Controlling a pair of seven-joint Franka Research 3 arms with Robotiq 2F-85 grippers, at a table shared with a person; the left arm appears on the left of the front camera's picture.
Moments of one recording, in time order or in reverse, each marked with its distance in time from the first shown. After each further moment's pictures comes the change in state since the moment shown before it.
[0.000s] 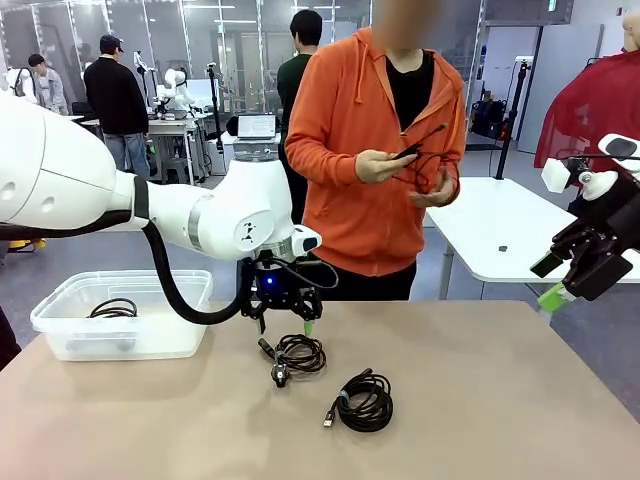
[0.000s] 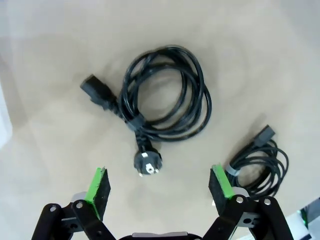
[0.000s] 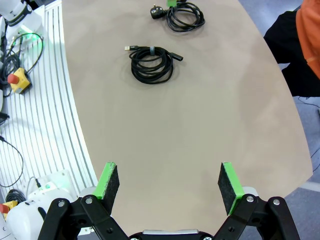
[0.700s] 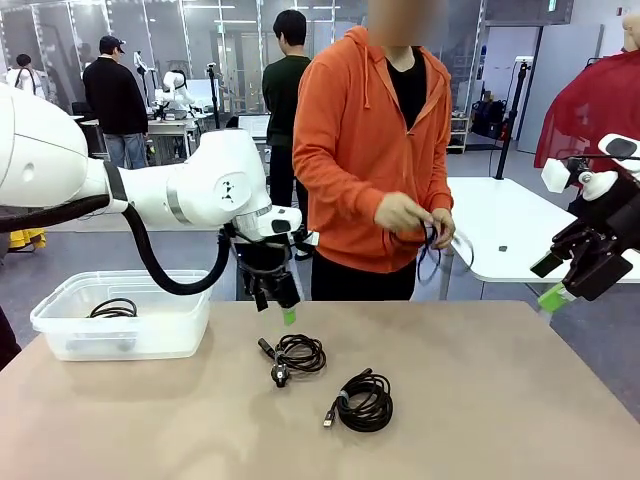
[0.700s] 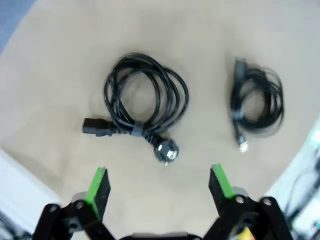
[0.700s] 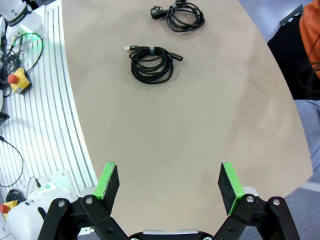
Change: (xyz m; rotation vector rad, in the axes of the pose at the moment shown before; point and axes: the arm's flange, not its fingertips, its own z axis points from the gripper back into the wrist) left arm 0.025 0.034 0.034 -0.139 -0.002 -0.573; right arm 0.000 0.000 0.000 0.000 0.000 0.000
